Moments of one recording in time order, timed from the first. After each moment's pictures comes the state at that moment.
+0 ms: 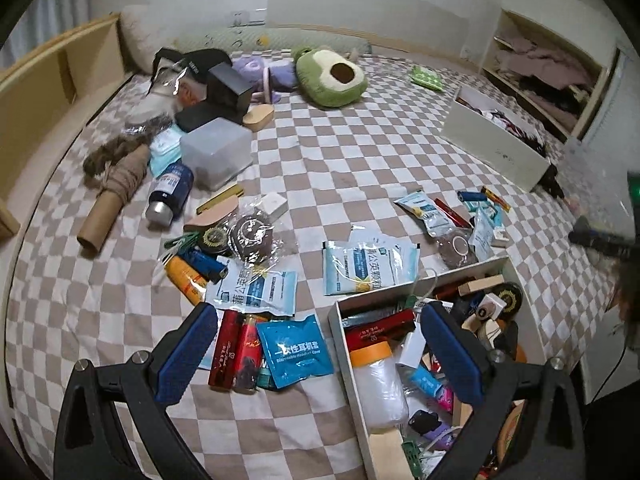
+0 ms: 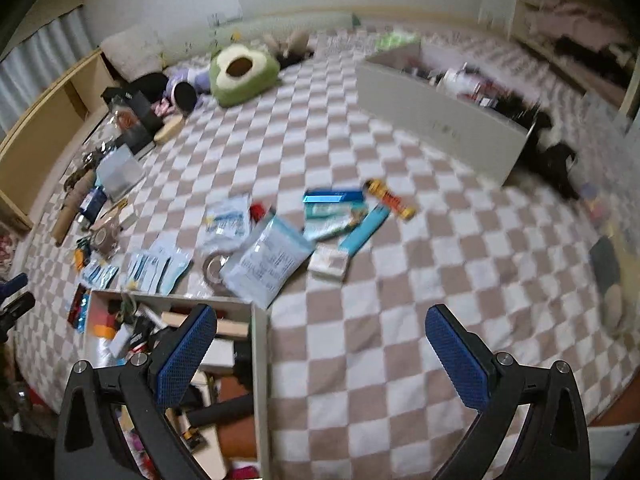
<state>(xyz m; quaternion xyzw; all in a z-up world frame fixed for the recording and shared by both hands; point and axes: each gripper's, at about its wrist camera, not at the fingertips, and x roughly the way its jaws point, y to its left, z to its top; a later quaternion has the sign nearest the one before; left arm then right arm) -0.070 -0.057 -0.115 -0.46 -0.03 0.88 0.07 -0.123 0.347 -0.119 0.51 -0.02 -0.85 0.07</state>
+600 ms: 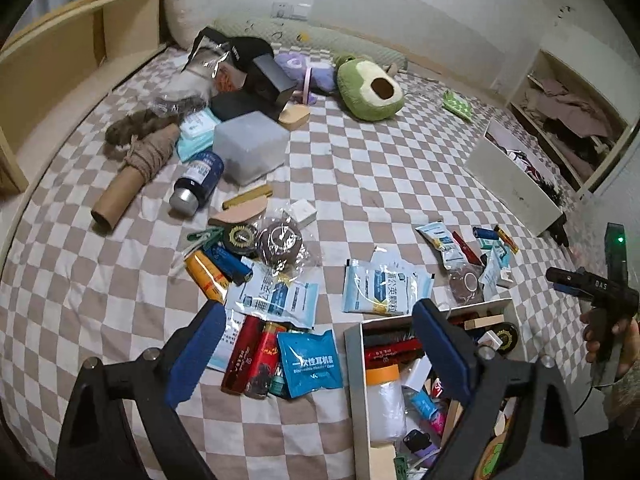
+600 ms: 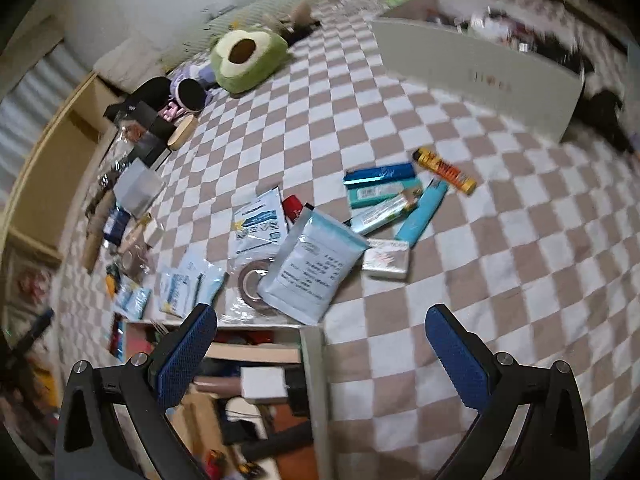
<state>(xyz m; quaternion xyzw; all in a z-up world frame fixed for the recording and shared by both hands) -0.085 -0.093 -0.109 -0.47 -0.10 0.87 0.04 -0.168 0.337 -0.148 0.55 -0.14 -0.81 0.10</state>
